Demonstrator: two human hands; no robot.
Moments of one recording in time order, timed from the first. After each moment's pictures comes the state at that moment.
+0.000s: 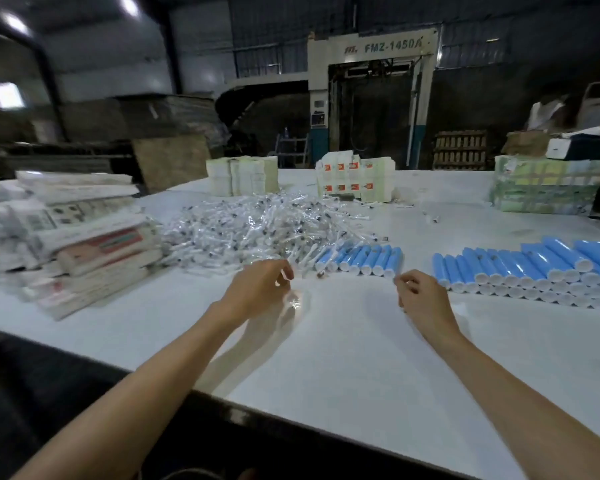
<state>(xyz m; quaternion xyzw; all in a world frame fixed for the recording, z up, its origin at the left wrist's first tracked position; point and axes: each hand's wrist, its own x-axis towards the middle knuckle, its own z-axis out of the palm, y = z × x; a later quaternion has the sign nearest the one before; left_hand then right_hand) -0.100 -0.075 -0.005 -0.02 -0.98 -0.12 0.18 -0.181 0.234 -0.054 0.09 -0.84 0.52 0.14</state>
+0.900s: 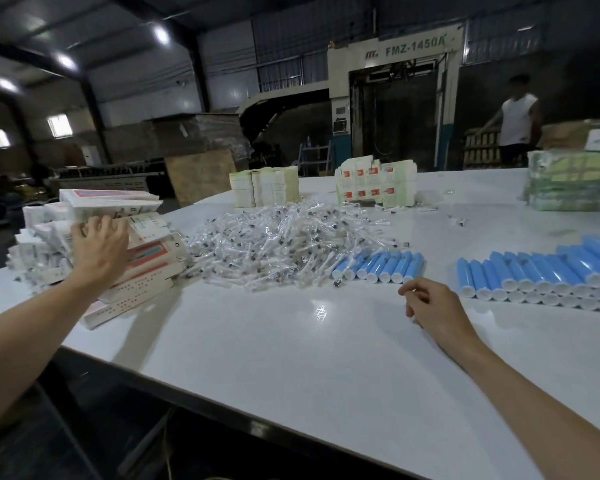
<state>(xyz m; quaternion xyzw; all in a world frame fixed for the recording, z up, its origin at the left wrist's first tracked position) -0.022 -0.322 0.078 0.33 -0.87 0.26 0.24 -0.178 0.231 -0.051 0.16 -0.82 0.54 0.10</state>
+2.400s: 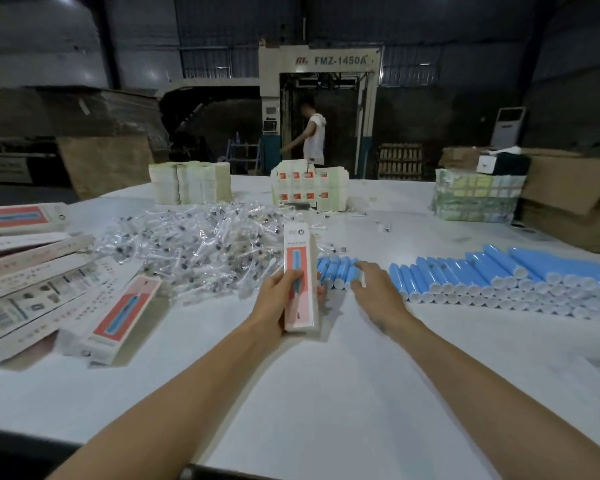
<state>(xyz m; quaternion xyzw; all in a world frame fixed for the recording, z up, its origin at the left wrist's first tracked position) -0.161 0.019 -0.028 0.03 -0.54 -0.84 0.03 -0.223 0.219 -0.027 0.11 -0.92 0.35 0.13</state>
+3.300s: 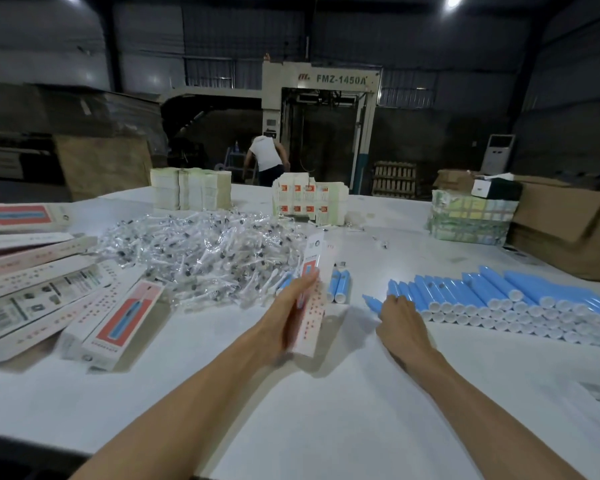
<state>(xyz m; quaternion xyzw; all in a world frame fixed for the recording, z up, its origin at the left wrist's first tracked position) -0.141 0.018 -0.014 -0.03 -0.56 -0.82 -0.08 -0.208 0.243 -0.039 0.03 -0.98 0.08 0.17</state>
